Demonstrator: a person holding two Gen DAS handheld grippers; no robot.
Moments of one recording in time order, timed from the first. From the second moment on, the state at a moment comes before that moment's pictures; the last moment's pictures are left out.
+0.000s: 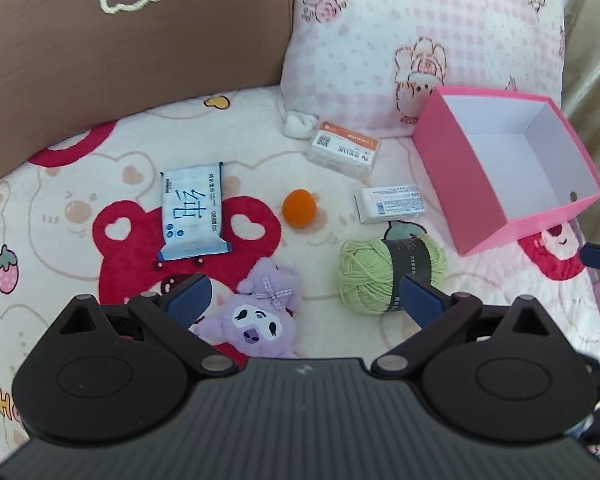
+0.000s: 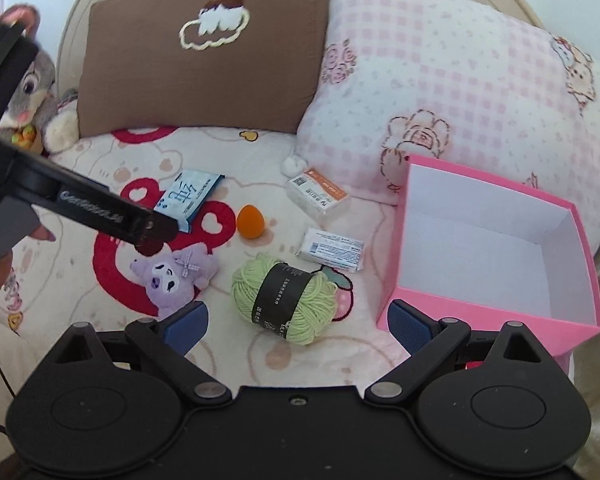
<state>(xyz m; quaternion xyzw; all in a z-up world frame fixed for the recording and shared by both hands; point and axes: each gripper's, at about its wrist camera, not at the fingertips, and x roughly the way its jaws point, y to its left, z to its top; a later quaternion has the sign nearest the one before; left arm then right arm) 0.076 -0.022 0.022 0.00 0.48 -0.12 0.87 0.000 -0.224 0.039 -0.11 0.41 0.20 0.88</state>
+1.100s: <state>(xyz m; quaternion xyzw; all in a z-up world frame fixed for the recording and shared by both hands) 0.121 -0.049 -0.097 -0.10 0.50 -0.24 0.83 0.044 -0.208 -0.103 -0.14 0.39 0.22 0.88</state>
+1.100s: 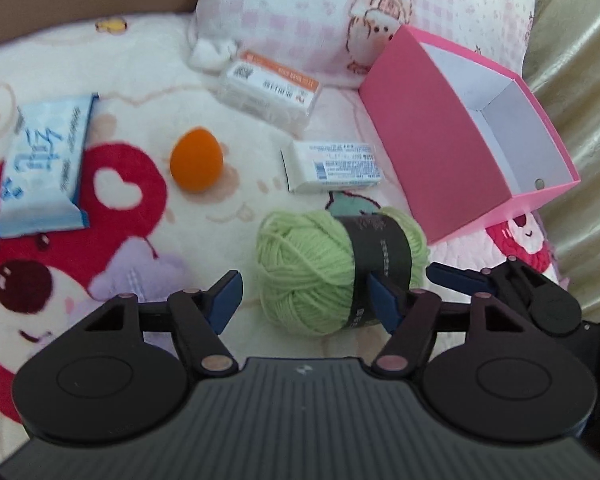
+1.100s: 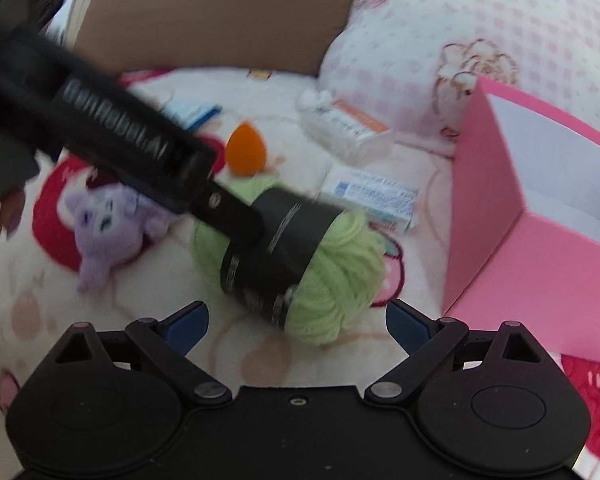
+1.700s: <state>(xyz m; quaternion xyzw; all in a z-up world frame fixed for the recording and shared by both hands) 0.132 -0.056 -0.109 -0.15 0.49 -0.26 0.82 0.070 -0.204 -0.119 -0.08 0.36 0.23 0.90</state>
